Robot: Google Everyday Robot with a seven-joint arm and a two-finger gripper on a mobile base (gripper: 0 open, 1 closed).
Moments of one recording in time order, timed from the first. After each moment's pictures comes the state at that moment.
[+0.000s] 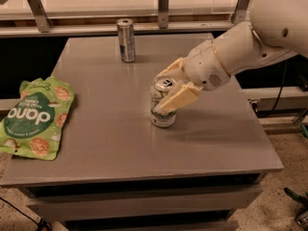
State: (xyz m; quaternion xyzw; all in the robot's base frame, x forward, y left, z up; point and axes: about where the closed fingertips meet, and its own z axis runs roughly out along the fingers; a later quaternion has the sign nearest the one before) arm 0.508 -0.026 0.902 -0.67 0.61 0.24 0.35
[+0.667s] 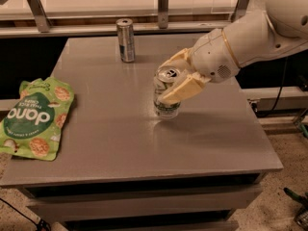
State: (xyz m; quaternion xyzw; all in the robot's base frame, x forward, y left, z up) arm 0.503 -0.032 0.932 -0.67 0.60 0.23 0.37
